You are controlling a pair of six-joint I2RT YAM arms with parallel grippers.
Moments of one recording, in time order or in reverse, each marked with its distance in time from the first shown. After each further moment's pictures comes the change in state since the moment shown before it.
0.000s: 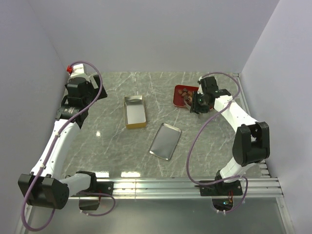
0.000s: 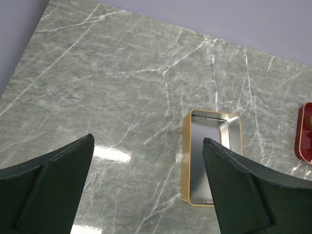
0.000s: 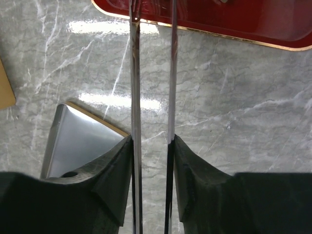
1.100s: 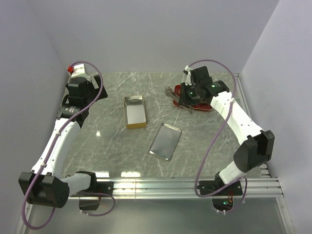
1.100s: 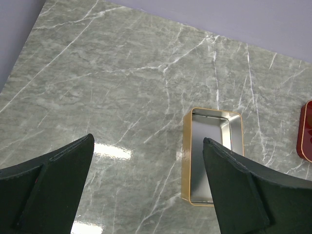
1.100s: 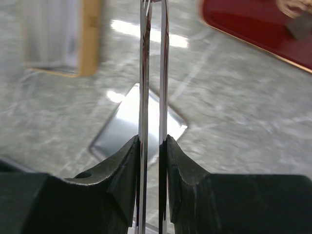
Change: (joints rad) left arm 0.000 0.013 0.000 0.000 0.002 -0.002; right arm 0.154 -0.064 0.224 -0.178 -0.053 -0.023
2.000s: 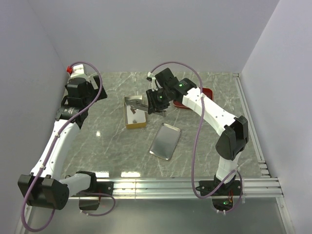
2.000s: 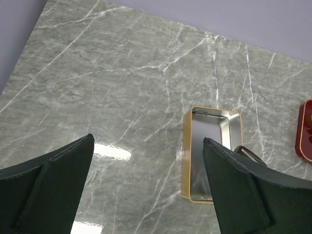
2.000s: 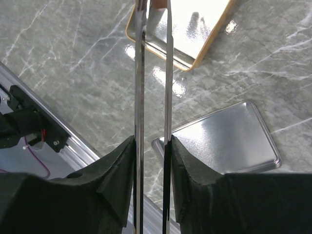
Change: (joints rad) left arm 0.000 -0.019 0.000 -0.016 -0.001 -0.003; right arm 0.321 0.264 0.301 -0.061 -0.117 0.028
